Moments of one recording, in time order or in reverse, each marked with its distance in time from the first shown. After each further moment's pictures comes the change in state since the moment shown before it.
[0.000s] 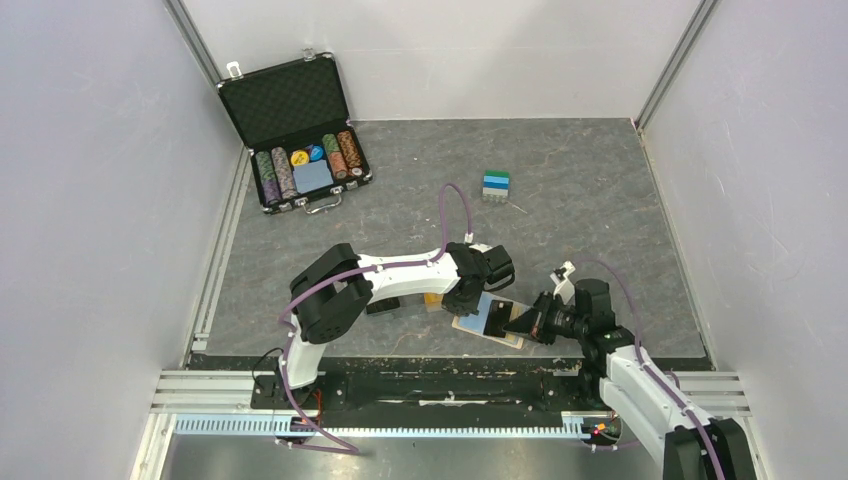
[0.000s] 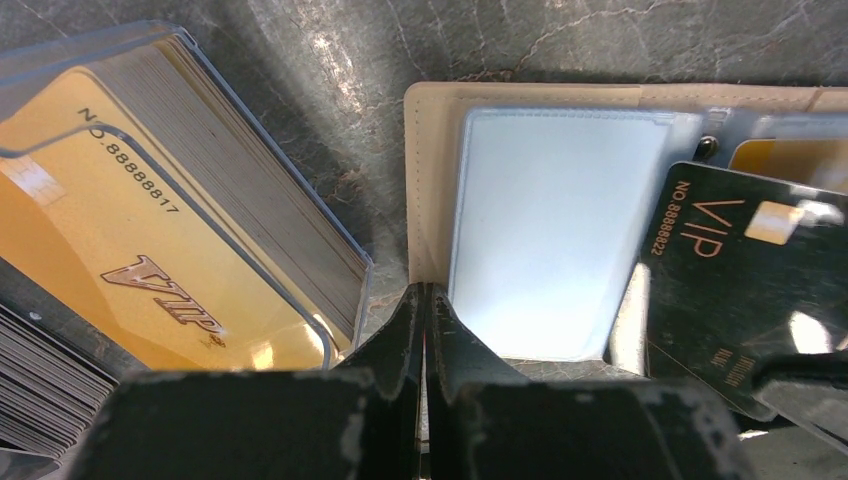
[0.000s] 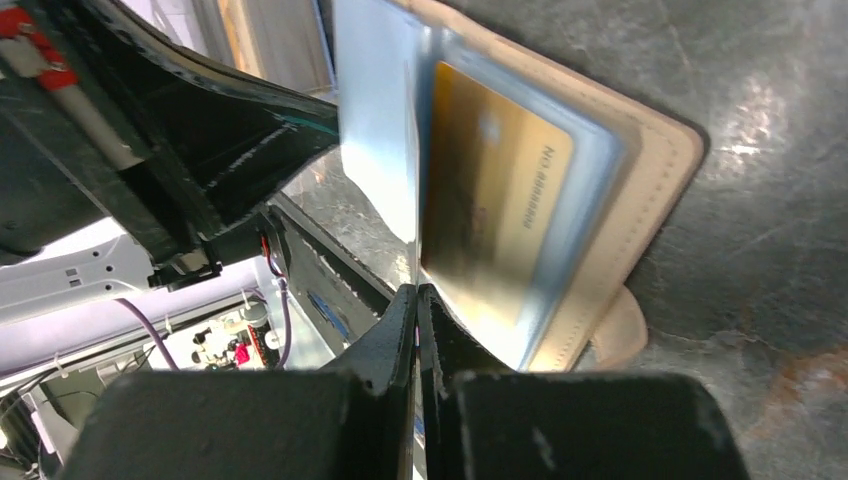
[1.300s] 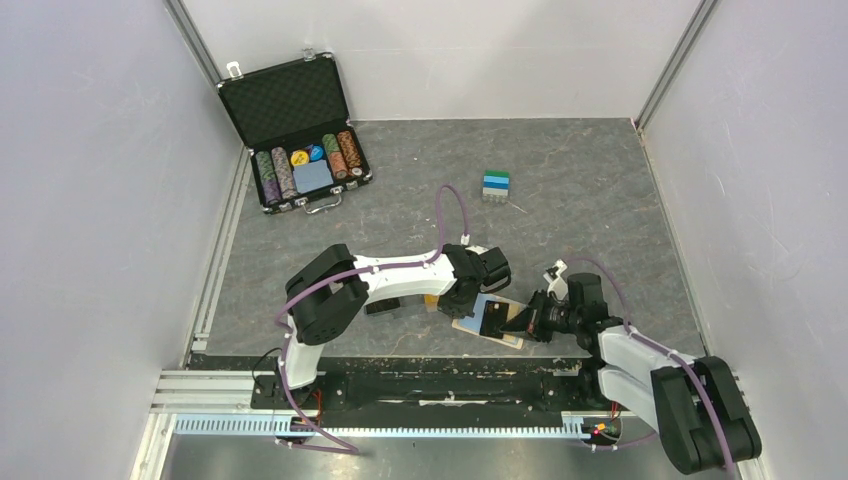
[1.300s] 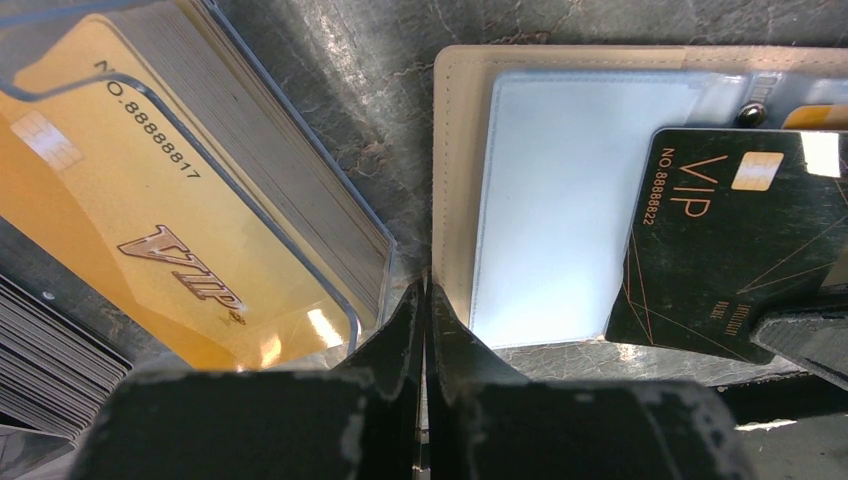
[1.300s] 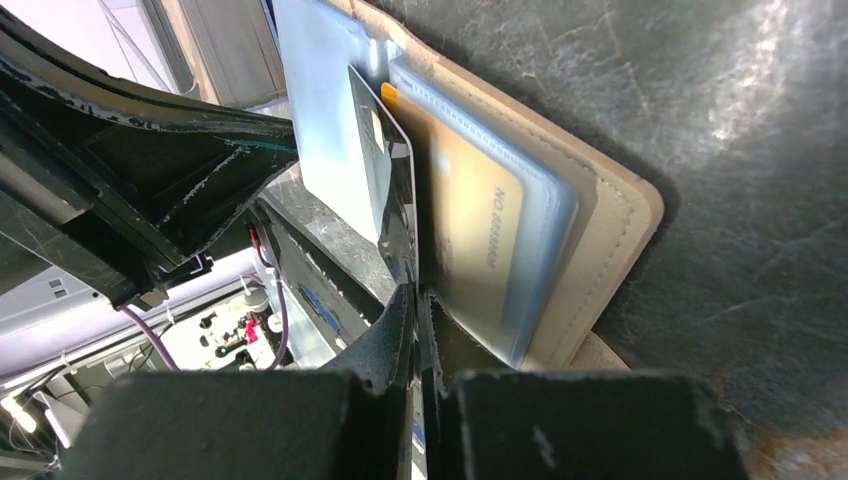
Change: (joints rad) left arm -0.001 -0.028 -0.035 -0.009 0.002 0.000; right arm 0.000 0.307 0.006 0.189 -0.014 -0.029
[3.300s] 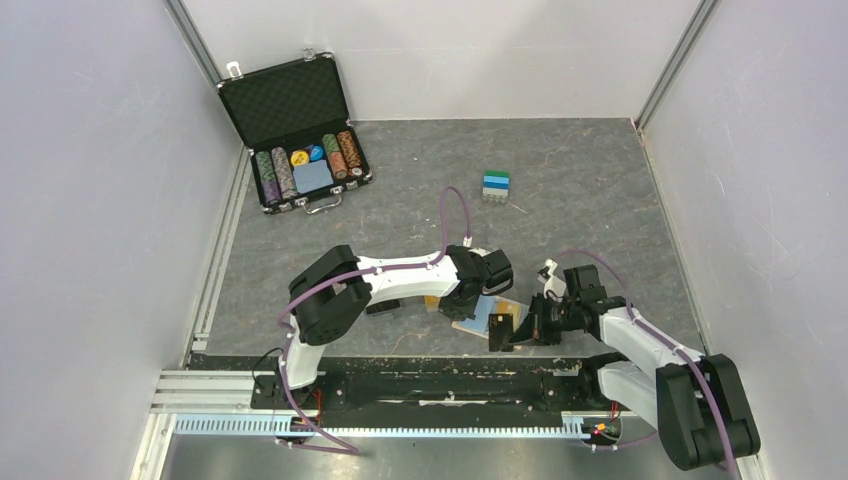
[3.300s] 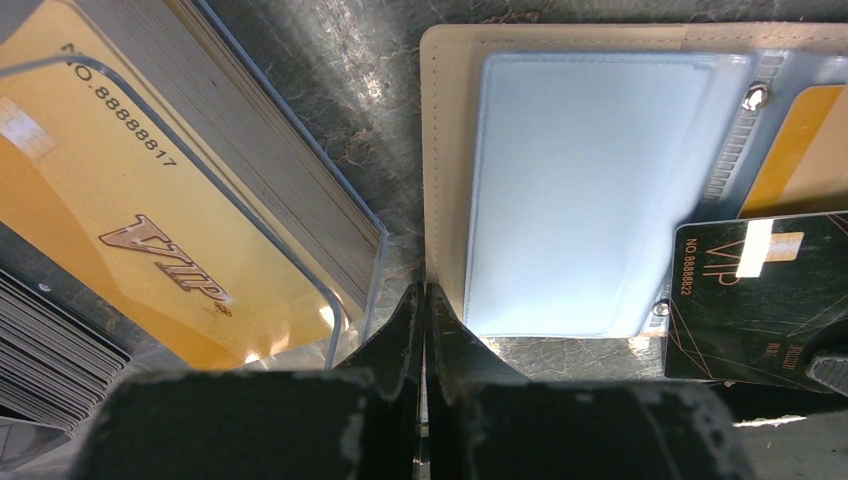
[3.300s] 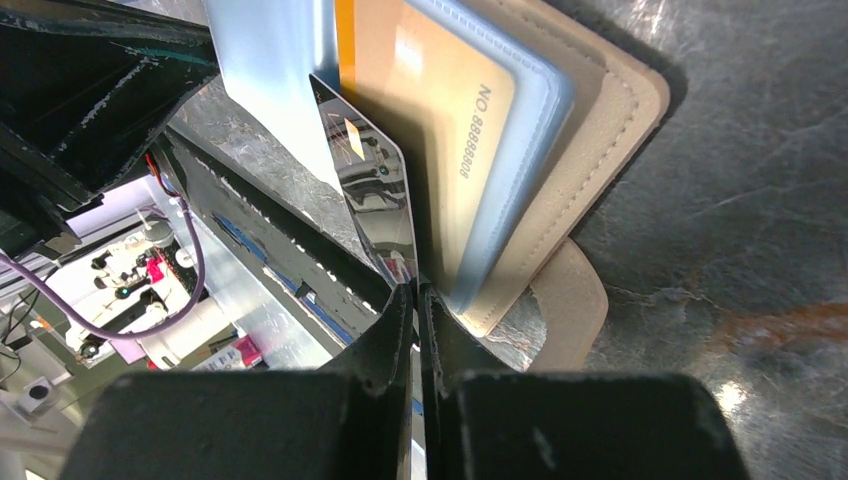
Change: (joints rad) left arm -0.014 0.017 0.021 -0.028 0.002 0.002; right arm -0.006 0.018 0.182 -0.482 0.021 -0.342
